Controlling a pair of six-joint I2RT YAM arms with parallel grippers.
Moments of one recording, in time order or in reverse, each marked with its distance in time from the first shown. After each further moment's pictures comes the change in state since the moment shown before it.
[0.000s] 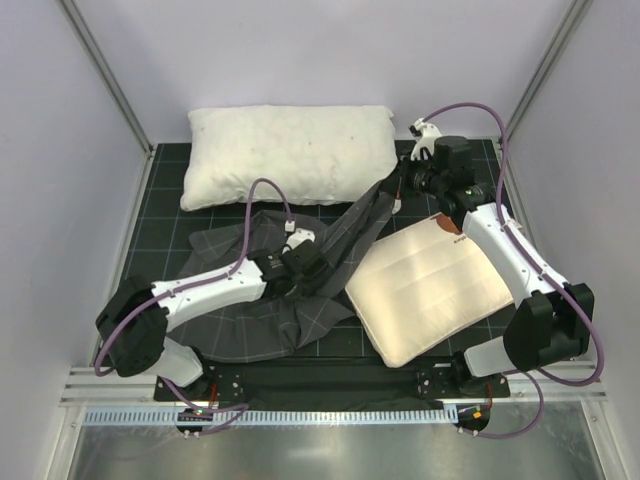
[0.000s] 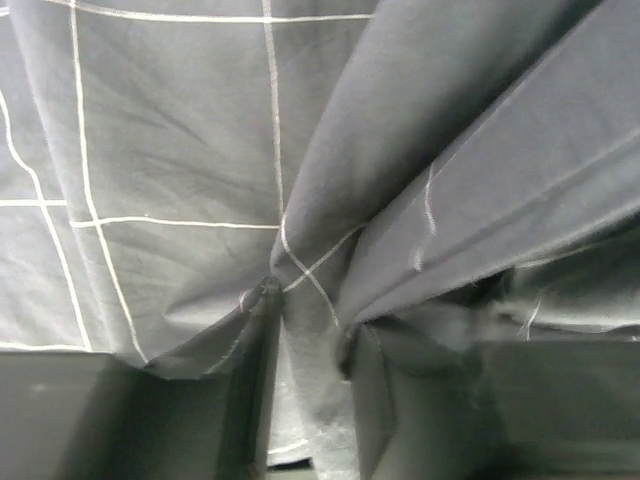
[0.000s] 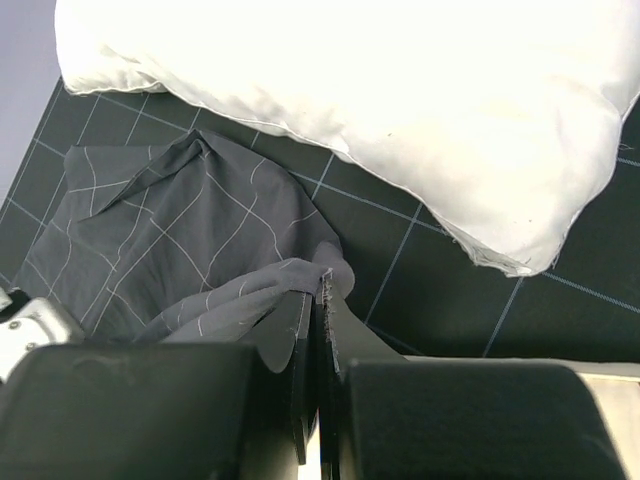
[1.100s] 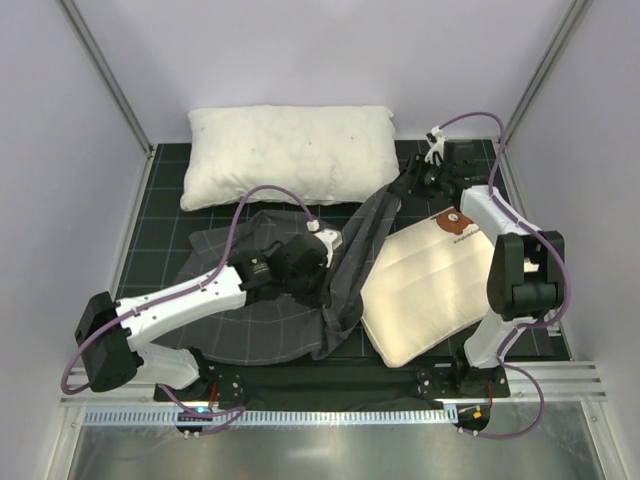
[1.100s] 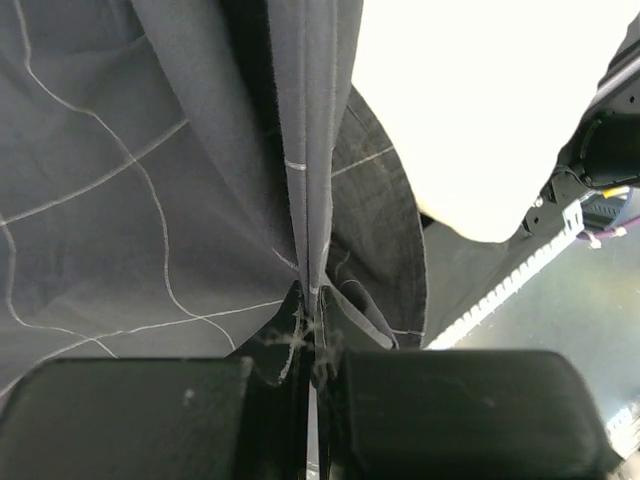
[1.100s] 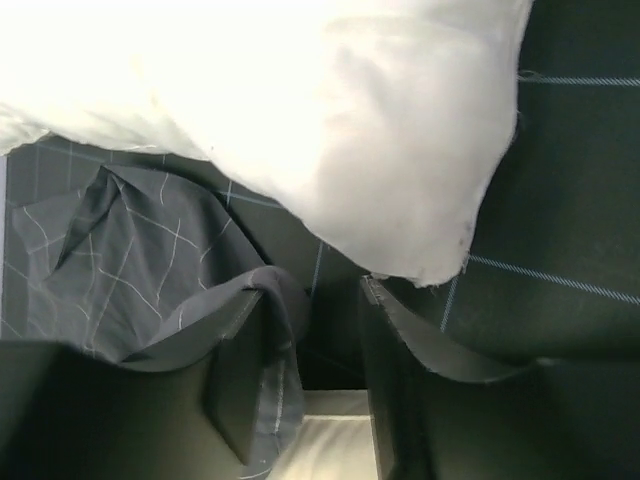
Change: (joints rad) left arm -0.079 -0.134 0.075 0.093 0.470 0.006; right arm -0.163 0.313 0.038 0.087 -0.120 0.105
